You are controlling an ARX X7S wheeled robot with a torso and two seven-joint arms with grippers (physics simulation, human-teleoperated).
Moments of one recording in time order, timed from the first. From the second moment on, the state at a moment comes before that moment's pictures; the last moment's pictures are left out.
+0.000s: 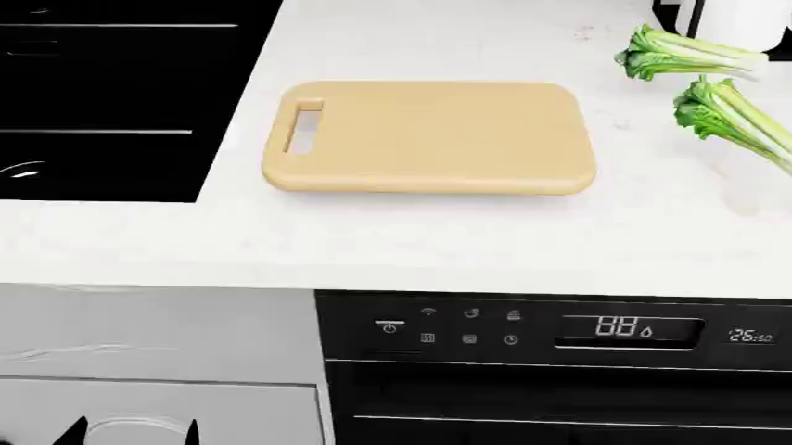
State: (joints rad) left arm 0.00 0.00 0.00 0.00 0.00 0.00 0.00; right arm 0.00 0.00 0.00 0.00 0.00 0.00 0.00
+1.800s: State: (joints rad) left arm -0.02 -0.12 0.15 -0.03 -0.11 -0.03 -0.15; right arm 0.01 0.12 -0.14 0.02 0.13 0.01 0.14
